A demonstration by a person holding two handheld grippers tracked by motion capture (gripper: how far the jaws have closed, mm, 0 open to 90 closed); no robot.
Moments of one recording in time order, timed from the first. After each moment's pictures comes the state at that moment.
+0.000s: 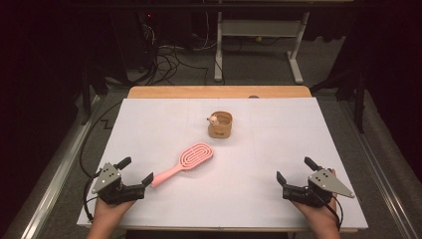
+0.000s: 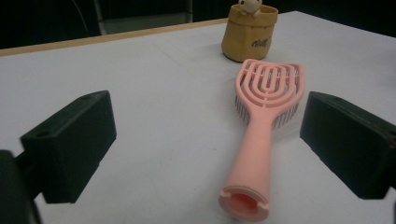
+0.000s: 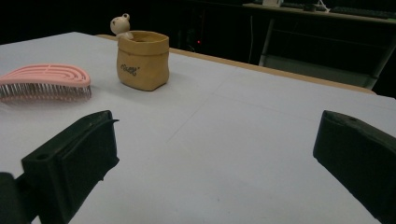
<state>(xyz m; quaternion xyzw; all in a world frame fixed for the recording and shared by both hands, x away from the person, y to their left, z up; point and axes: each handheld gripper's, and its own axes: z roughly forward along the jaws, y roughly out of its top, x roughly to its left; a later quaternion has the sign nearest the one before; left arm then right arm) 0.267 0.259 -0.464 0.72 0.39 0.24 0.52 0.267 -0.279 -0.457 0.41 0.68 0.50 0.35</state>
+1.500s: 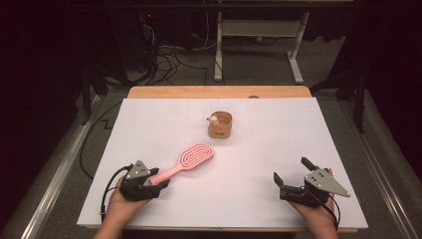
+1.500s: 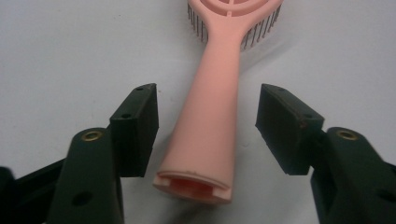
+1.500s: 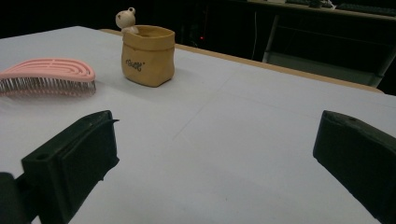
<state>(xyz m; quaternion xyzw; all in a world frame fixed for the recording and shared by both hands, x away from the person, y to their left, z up) 0.294 0.218 -0.480 0.84 0.37 0.13 0.38 0.267 -0.272 -0.458 0.40 0.69 0.49 0.35</state>
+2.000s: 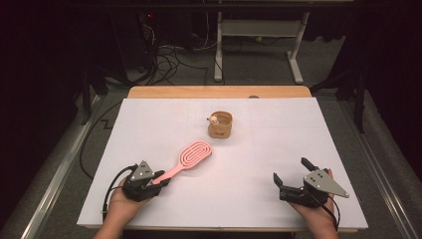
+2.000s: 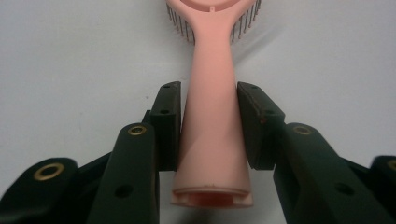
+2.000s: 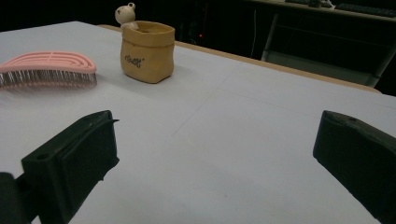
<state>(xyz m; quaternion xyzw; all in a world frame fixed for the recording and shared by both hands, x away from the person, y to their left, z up) 0.295 0.210 -0.479 0.86 0.34 0.14 0.37 0.266 -0.272 -0.459 0.40 0.70 0.48 0.35</state>
